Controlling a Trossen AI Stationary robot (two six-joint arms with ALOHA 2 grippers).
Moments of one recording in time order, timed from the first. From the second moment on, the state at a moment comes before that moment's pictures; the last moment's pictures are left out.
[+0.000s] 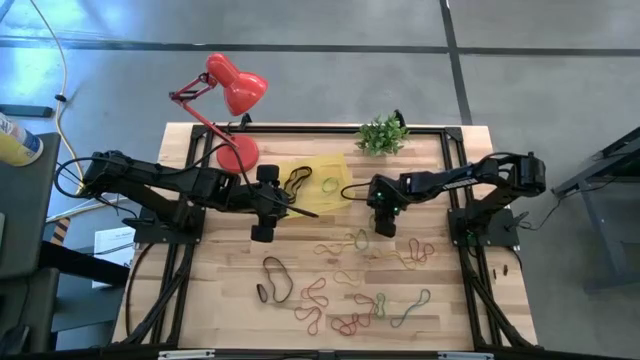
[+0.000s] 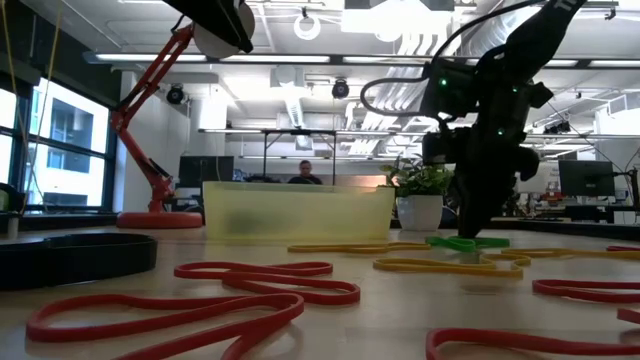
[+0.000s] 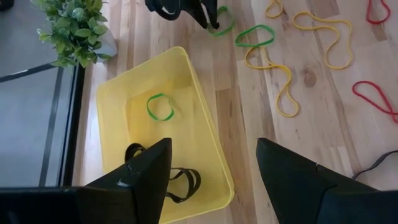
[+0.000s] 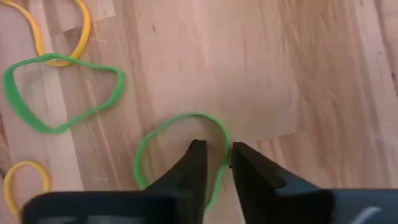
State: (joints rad) left arm -0.06 1.31 1.22 -0.81 -0.35 0.12; right arm -0.21 1.57 0.66 -0.33 -0.12 0.07
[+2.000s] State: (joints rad) left arm -0.06 1.31 1.22 -0.80 -0.38 0.12; right arm -0.21 1.07 0.66 0.04 0.09 0.27
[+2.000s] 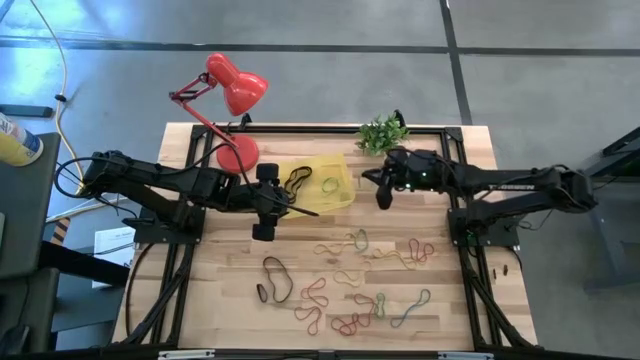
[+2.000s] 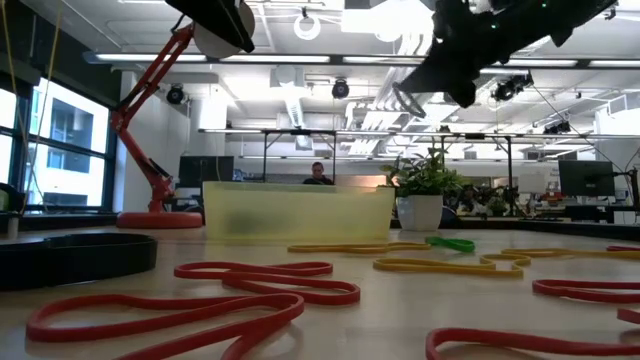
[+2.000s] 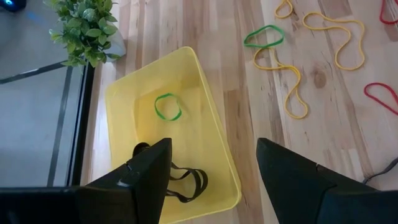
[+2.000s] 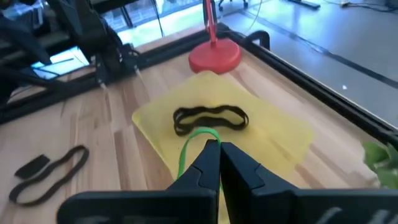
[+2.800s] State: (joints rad) left arm -0.06 1.31 1.22 -0.77 -0.39 0.13; right arm -0.25 1.59 0.73 0.45 0.08 0.38
